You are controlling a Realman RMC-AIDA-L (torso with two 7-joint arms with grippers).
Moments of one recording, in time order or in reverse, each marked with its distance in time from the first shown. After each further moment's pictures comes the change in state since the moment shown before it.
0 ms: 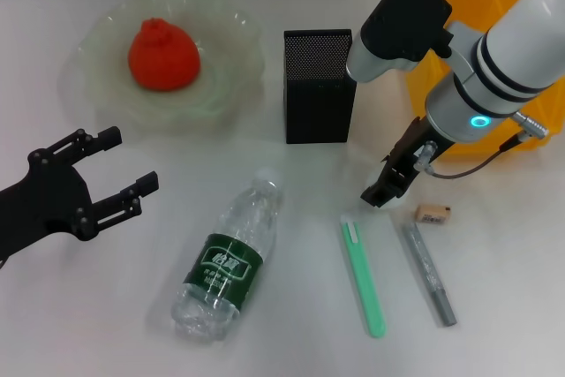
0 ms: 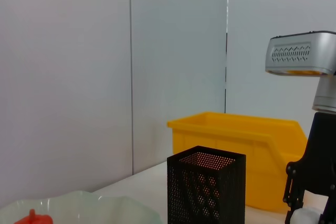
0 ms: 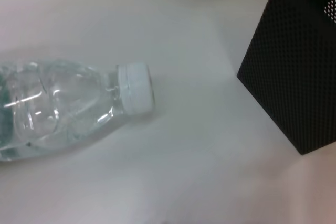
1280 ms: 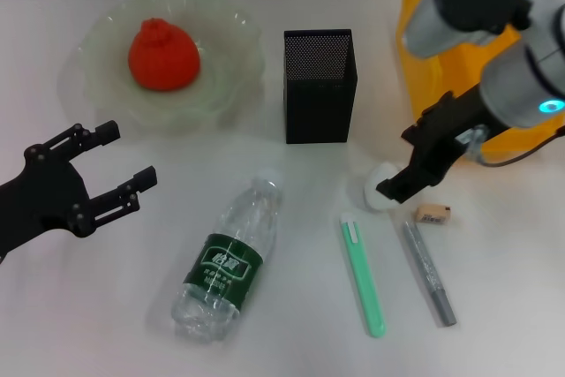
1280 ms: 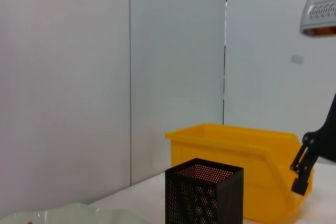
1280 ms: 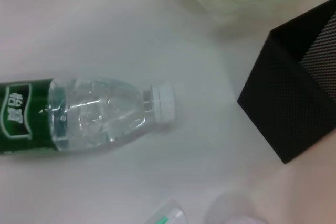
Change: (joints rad) left arm 0.000 0.002 -0.007 0.001 -0.013 0.028 -0.011; right arm -0.185 -0.003 0.073 -0.452 0.004 -0.229 -0.048
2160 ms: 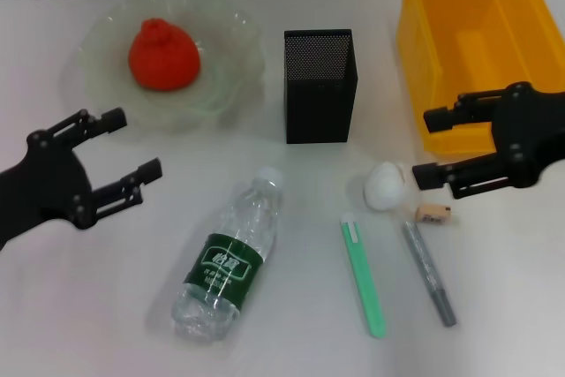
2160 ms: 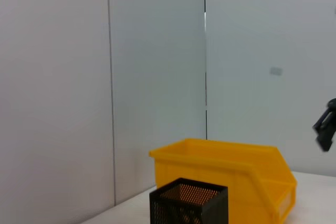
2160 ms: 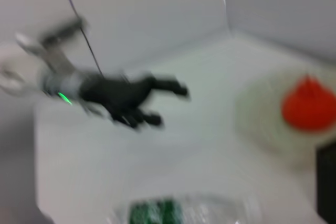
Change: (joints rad) left arm -0.010 0.003 0.007 0.042 0.000 0.051 -0.019; right arm -0.205 0.002 0.553 0.041 0.536 -0.257 -0.469
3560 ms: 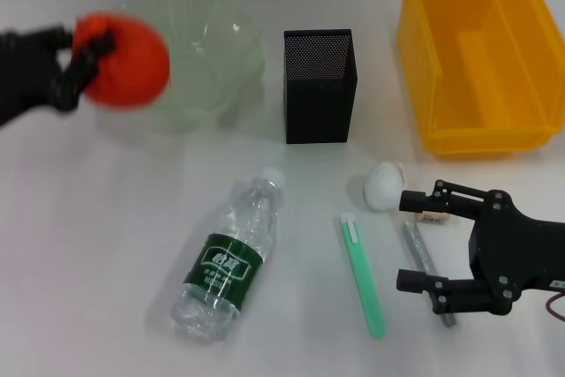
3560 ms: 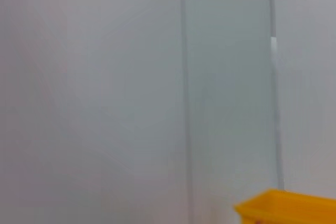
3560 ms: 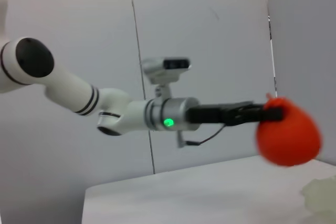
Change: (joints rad) left arm -0.193 -0.009 -0.274 0.019 0.088 -0.080 -0.126; right arm -0.083 -0.003 0.162 0.853 0.179 -0.030 -1.026
